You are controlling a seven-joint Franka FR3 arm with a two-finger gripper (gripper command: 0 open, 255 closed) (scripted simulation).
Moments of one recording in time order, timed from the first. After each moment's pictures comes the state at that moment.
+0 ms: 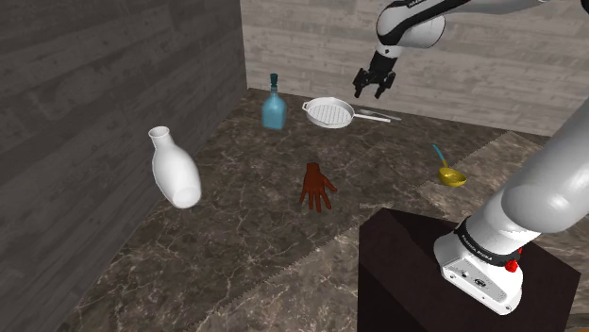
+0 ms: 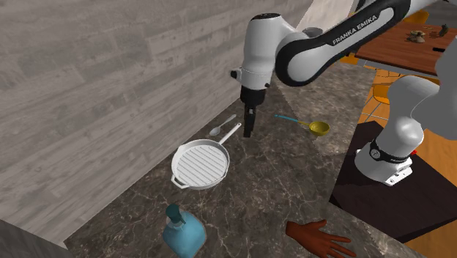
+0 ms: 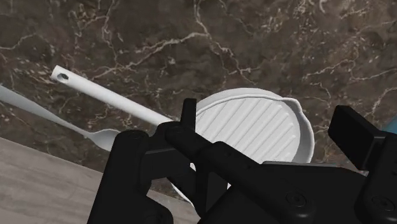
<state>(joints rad) -0.06 0.05 -0.25 -2.14 0.17 2.25 -0.04</state>
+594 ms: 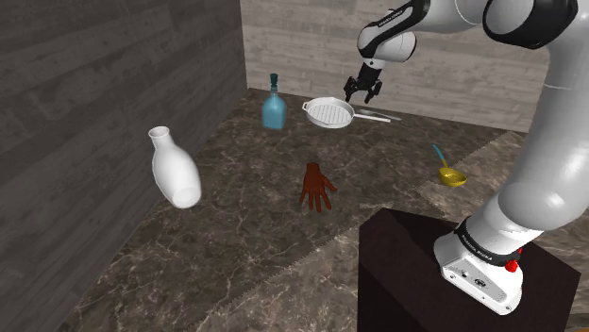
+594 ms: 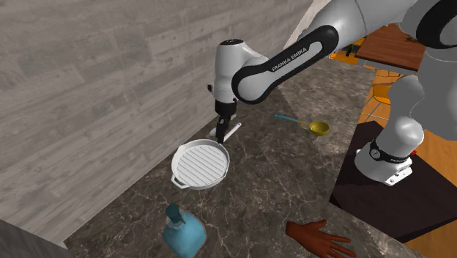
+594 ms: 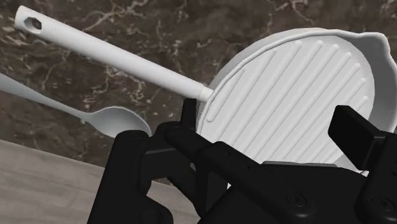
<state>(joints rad) -0.12 0.39 -0.25 -1.87 0.31 2.30 -0.08</state>
